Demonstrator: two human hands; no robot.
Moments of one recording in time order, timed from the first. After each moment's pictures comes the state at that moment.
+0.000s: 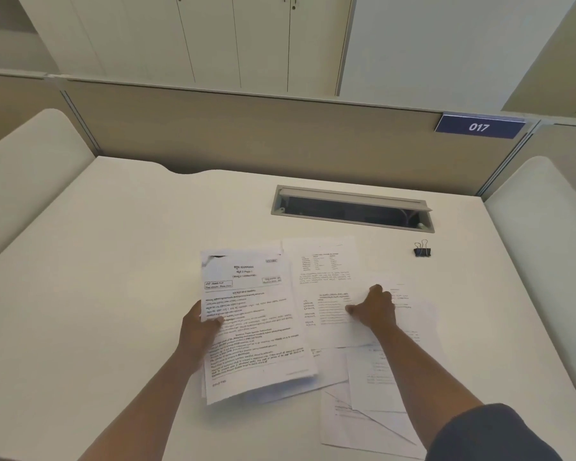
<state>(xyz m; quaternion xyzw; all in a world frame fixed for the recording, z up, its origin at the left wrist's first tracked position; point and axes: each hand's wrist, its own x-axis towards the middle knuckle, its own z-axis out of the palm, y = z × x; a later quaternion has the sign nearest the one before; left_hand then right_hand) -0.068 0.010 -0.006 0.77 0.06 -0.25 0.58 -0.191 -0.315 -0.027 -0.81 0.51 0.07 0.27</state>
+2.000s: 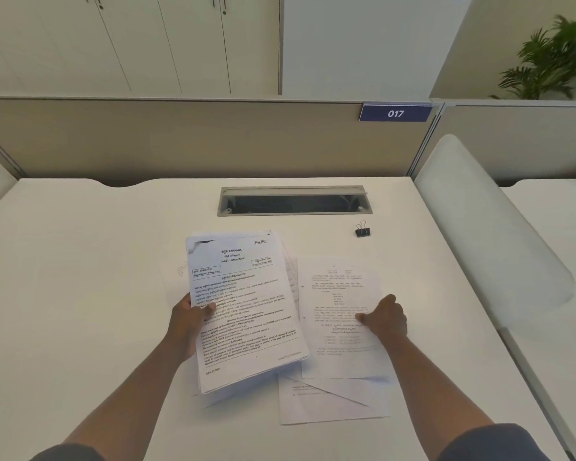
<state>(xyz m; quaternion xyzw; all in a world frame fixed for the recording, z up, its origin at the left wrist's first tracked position) -0.090 -0.060 0.009 0.69 0.05 -0.34 0.64 -0.318 -0.356 -0.019 -0.73 0.63 0.04 0.27</state>
